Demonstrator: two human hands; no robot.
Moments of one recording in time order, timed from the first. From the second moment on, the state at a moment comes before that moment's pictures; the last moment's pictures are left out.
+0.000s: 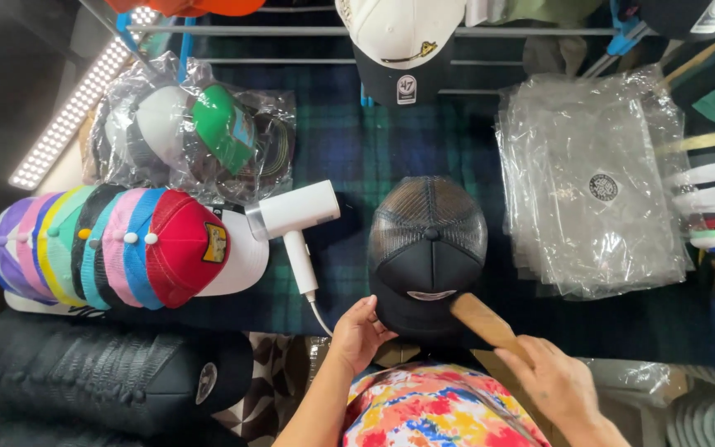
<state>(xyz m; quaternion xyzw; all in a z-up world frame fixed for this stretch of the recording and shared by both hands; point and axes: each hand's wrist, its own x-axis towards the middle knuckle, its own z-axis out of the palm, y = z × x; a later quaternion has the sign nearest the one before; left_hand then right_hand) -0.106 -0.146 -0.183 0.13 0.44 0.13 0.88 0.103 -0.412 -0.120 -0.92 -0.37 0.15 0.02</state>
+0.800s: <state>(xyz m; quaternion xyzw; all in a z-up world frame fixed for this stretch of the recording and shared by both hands) -0.105 -0.149 -0.202 0.18 0.43 0.13 0.87 0.108 -0.367 -0.084 -0.89 -0.34 0.29 0.00</state>
